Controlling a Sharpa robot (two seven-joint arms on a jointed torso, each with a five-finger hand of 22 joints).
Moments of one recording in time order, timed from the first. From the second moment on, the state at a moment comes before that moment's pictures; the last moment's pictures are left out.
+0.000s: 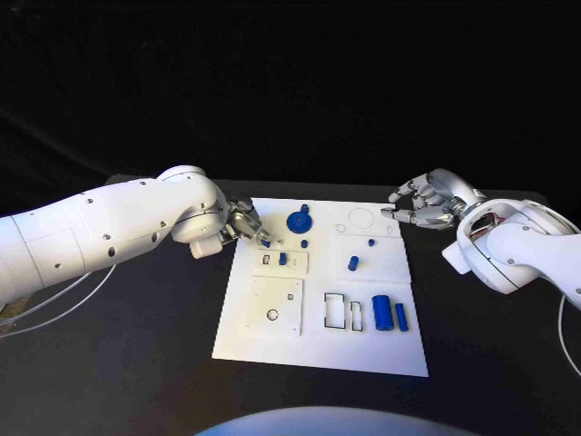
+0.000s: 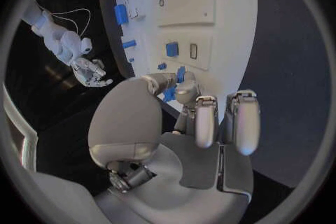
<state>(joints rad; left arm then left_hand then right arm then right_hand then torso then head) 1.28 -0.71 -0.06 1.35 -0.87 0.13 -0.56 1.18 -0.17 0.68 0.21 0.31 0.80 0.05 0.77 0.71 1.33 -0.02 1.10 1.00 1.47 -0.07 1.57 1.31 0.03 1.47 0.04 1.52 1.31 1.28 -0.94 -0.14 1.62 -1.02 -0.53 -0.23 1.34 -0.17 0.10 0.29 0.32 0.89 0.14 0.20 0.39 1.34 0.05 1.28 1.22 1.47 -0.01 1.53 1.31 0.05 1.44 0.09 1.36 1.31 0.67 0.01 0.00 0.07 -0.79</state>
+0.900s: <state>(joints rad) 1.24 -0.76 -0.06 1.46 -0.99 0.08 -0.55 1.14 -0.19 0.74 0.15 0.36 0.82 0.06 0.78 0.71 1.35 -0.03 1.13 1.03 1.47 -0.08 1.57 1.31 0.03 1.46 0.03 1.52 1.31 1.28 -0.93 -0.14 1.61 -1.02 -0.53 -0.23 1.34 -0.17 0.10 0.29 0.33 0.89 0.14 0.20 0.39 1.34 0.05 1.28 1.22 1.47 -0.01 1.53 1.31 0.05 1.44 0.09 1.36 1.31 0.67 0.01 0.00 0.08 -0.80</state>
